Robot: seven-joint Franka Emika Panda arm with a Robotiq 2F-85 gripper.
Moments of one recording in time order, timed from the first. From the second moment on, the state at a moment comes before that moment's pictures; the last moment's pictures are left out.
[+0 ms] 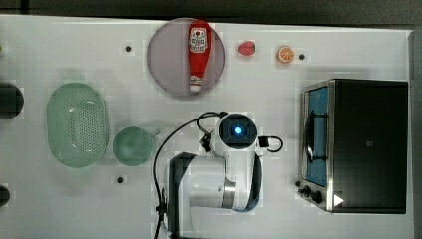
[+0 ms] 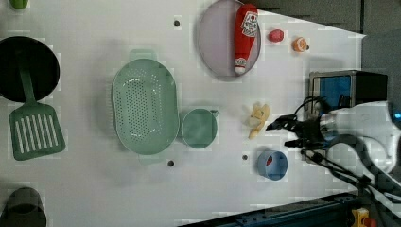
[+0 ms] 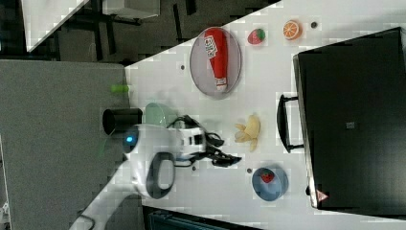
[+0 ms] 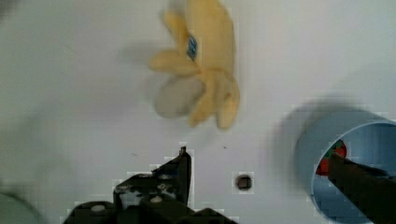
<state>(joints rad) -0.12 0.14 0.06 -2.47 0.01 0.81 -0.24</state>
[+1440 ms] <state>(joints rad) -0.09 0.33 0.04 -2.46 0.03 1.18 -0.41</state>
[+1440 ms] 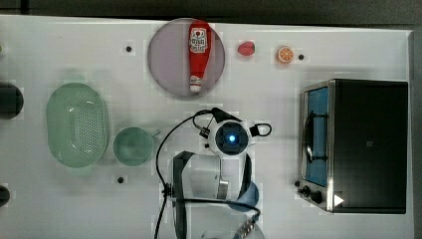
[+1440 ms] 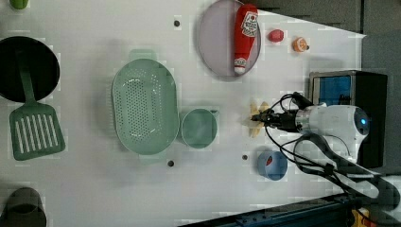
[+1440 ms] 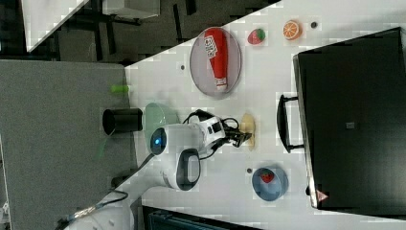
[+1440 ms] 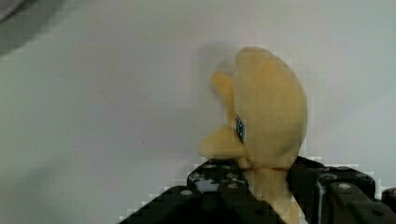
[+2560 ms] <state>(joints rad) -0.12 -0.24 0.16 -2.18 0.01 0.46 -0.42</state>
